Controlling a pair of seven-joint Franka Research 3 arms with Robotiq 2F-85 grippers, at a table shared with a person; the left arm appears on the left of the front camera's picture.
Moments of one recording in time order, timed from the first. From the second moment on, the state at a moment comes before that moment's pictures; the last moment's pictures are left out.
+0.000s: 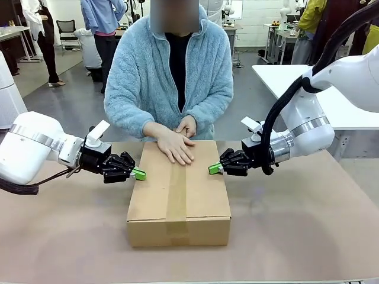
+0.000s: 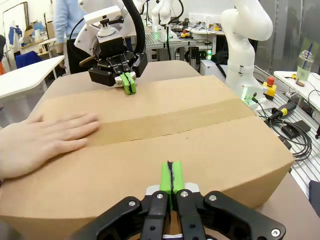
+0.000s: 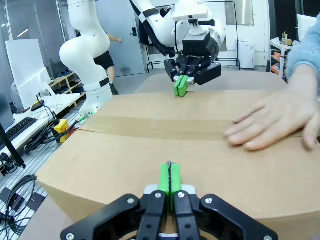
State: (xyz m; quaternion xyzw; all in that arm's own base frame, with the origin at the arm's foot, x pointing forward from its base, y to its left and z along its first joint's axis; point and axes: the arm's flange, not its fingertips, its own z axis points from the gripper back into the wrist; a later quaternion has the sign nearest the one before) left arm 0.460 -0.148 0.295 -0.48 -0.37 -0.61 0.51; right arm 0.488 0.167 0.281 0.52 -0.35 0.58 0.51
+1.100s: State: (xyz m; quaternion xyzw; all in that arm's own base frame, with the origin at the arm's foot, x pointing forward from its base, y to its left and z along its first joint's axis) left arm 0.460 -0.148 0.295 -0.48 -0.37 -0.61 0.51; right arm 0.488 0.167 0.281 0.52 -0.35 0.58 0.51
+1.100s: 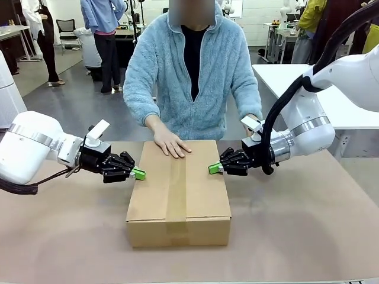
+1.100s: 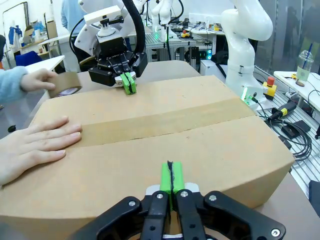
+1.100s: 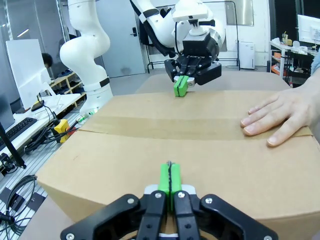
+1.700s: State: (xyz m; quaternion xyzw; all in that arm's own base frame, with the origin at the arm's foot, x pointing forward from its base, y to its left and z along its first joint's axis) left arm 0.460 -0.148 0.295 -0.48 -0.37 -0.61 0.51; right arm 0.488 0.167 0.281 0.52 -0.35 0.58 0.51
